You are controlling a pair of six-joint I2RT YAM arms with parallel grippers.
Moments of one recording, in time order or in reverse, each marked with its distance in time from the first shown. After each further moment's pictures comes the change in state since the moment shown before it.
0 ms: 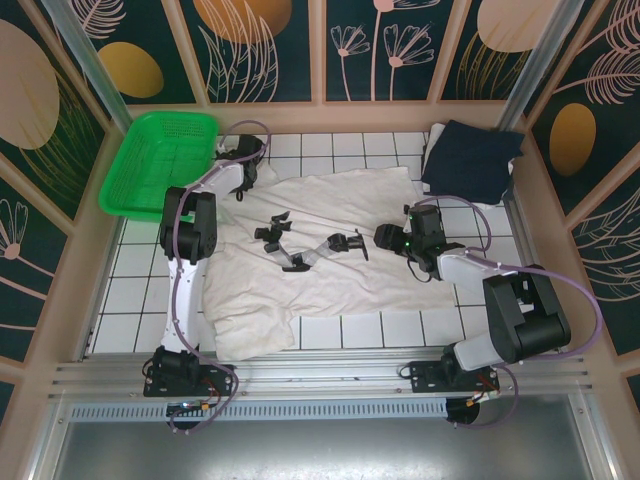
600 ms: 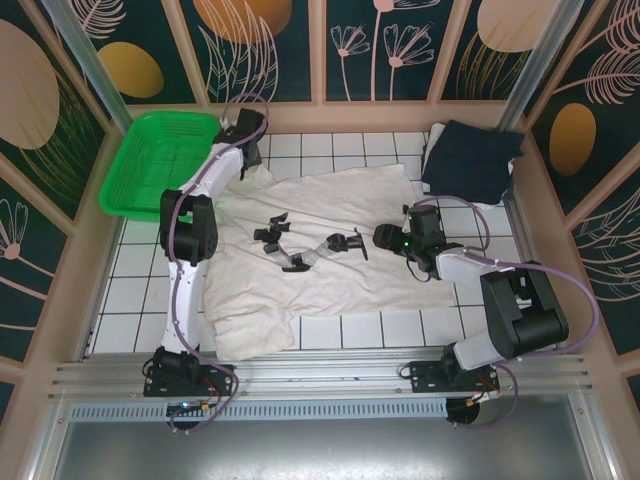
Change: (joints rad) left arm -0.038 0.000 0.290 -0.074 0.177 -0.003; right arm 0.000 0.026 -0.002 0.031 -0.008 0.000
